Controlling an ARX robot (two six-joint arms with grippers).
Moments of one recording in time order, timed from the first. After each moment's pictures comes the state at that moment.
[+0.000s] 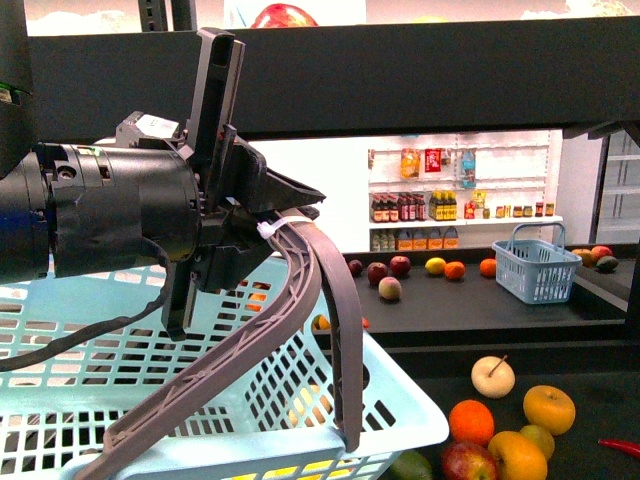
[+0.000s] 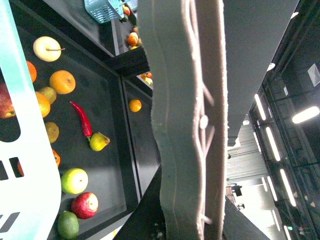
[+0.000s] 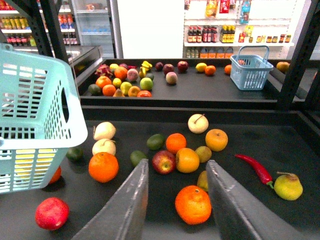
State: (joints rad) left arm -0.34 1.60 0.96 0.63 0.55 -1.11; right arm 0.00 0.12 0.13 -0.02 0.00 0.01
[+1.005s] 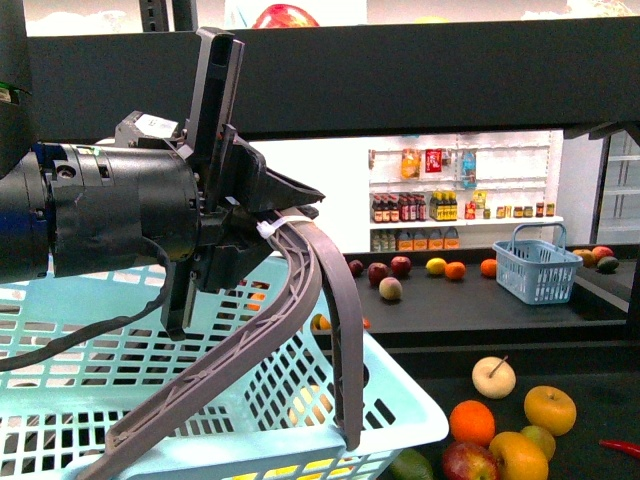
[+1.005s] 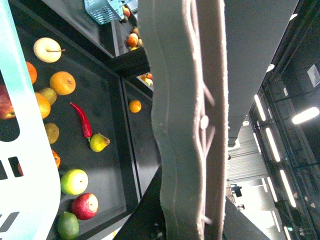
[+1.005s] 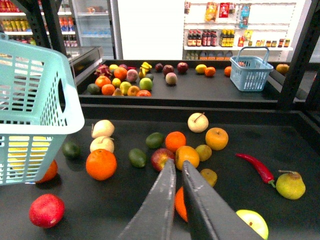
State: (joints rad) left arm -0.34 1.60 0.96 0.63 0.55 -1.11; right arm 0.00 0.01 0.02 0.00 0.00 0.00
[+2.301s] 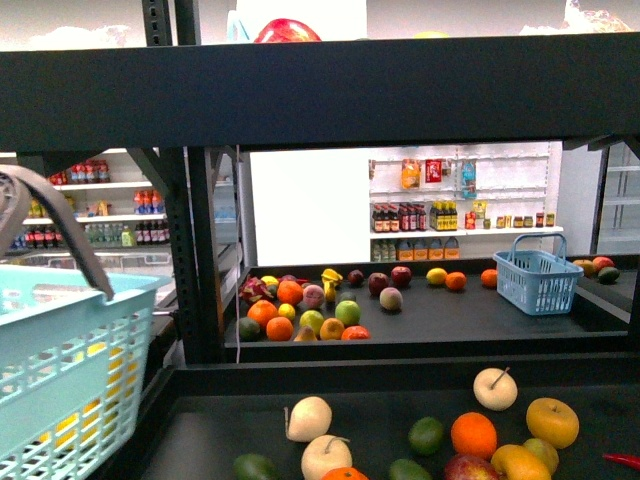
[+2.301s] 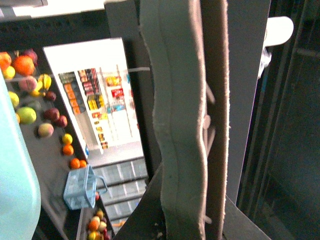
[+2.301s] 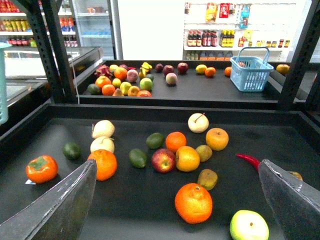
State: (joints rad) left arm 0.15 1.73 0.91 1.17 0.17 -1.51; right arm 0.00 0.01 0.02 0.00 0.00 0.00
